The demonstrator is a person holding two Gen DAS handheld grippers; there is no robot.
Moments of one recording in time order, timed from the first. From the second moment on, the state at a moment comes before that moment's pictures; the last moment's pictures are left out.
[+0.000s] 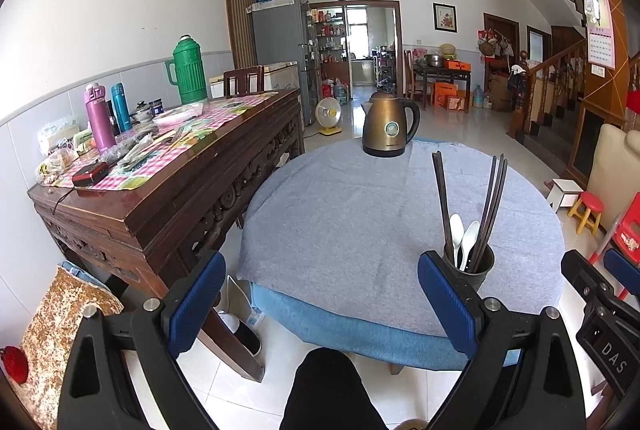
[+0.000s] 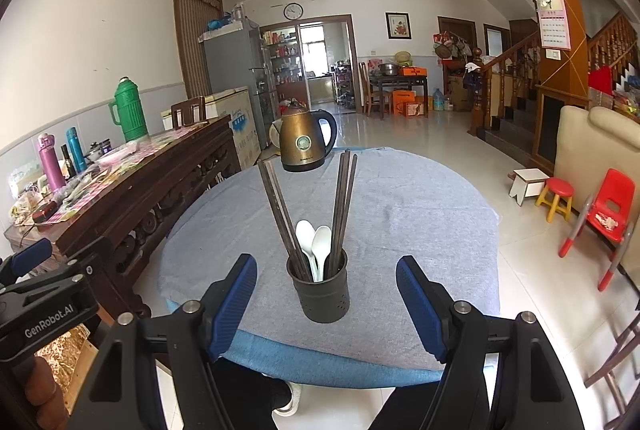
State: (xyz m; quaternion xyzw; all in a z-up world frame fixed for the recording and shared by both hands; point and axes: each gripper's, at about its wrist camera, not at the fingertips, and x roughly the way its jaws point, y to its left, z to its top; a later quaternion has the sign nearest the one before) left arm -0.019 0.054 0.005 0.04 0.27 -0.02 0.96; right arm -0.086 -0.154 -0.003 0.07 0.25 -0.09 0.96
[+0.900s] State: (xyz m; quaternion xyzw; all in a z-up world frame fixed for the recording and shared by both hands) left arm -0.020 0.065 -0.004 0.03 0.27 -0.02 0.96; right arm -0.081 -0.142 -0.004 0.07 0.25 -0.10 0.96
